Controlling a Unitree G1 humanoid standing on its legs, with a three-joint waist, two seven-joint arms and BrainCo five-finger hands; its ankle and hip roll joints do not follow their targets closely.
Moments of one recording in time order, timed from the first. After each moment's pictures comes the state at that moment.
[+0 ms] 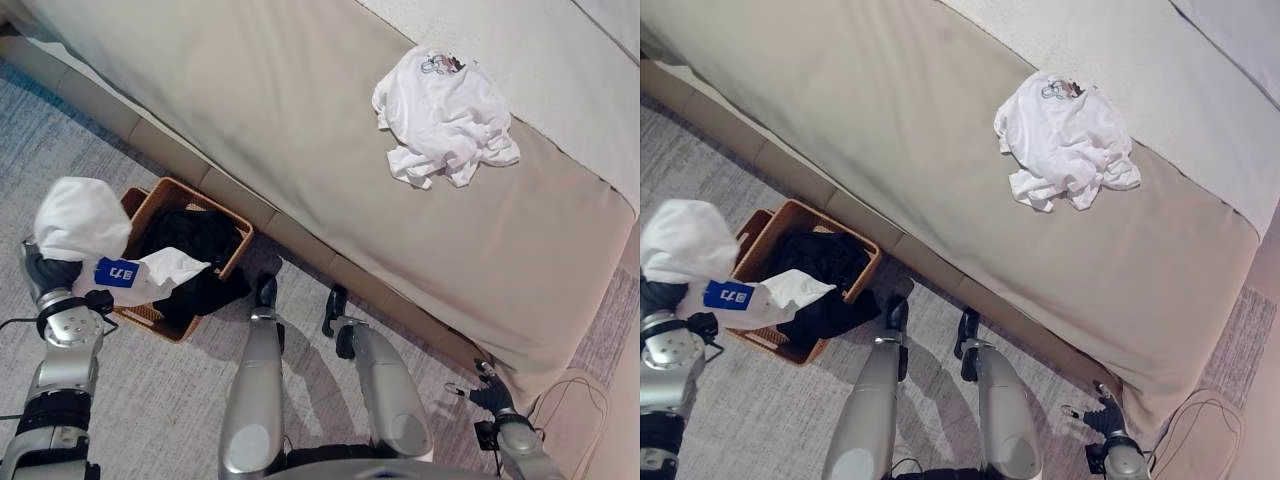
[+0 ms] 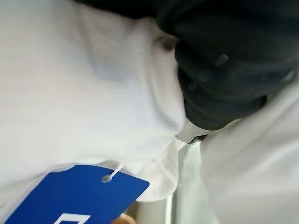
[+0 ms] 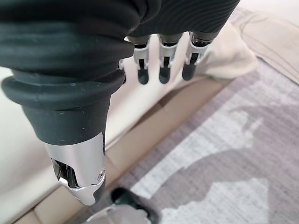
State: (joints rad) left arm -0.19 0.79 0.12 0.58 -0.12 -0.20 0.53; right arm 0.11 -0.37 0.13 0.77 0.10 -0.19 -0.18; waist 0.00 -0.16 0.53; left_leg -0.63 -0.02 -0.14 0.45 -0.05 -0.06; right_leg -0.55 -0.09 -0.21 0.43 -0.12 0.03
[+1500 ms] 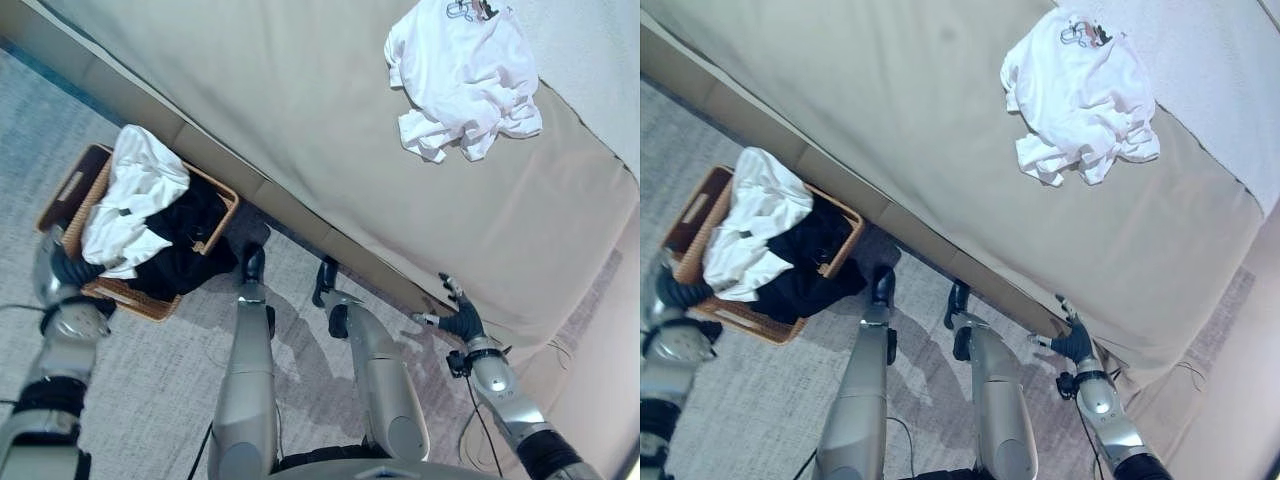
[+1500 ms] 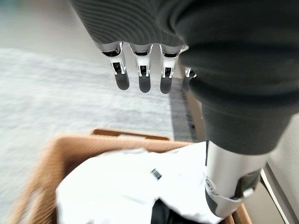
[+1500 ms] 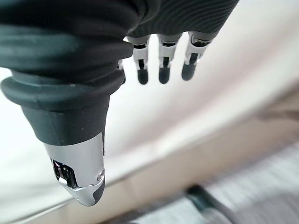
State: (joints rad) left arm -0.12 0.68 0.03 0.61 0.04 -0.05 0.47; right arm 0.00 -0.50 0.23 0.29 -0.04 -0.21 -0.30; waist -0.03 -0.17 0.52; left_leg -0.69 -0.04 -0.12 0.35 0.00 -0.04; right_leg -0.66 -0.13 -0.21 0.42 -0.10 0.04
